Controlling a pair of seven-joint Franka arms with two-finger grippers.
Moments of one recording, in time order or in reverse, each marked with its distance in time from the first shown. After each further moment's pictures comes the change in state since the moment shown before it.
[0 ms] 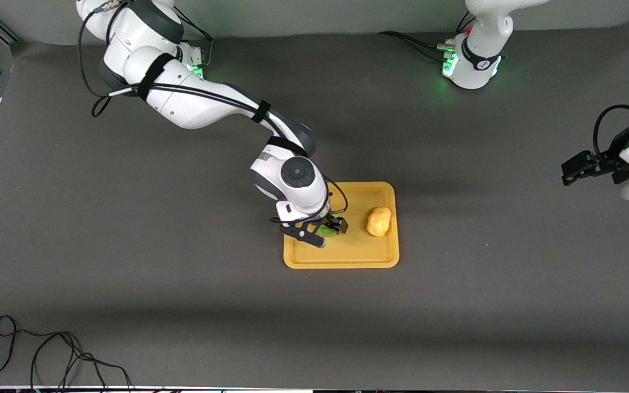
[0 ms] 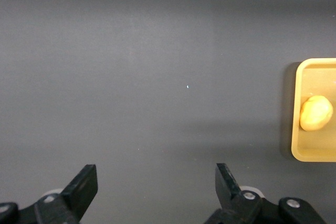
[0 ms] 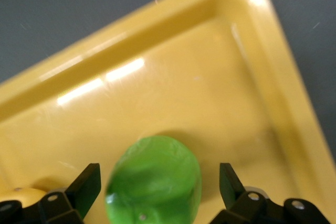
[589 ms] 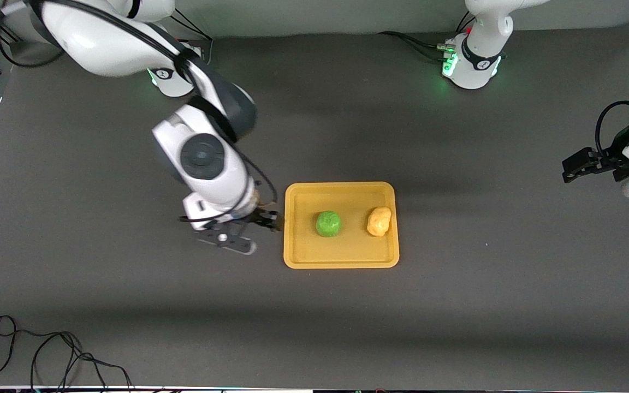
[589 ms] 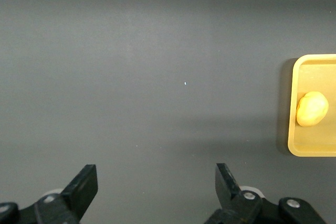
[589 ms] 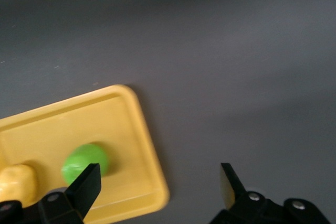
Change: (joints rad) left arm -0.001 0.024 -0.002 0.024 -0.003 -0.029 0.003; right arm -0.215 -0.426 -0.044 -0.077 0.241 -0.416 -0.478
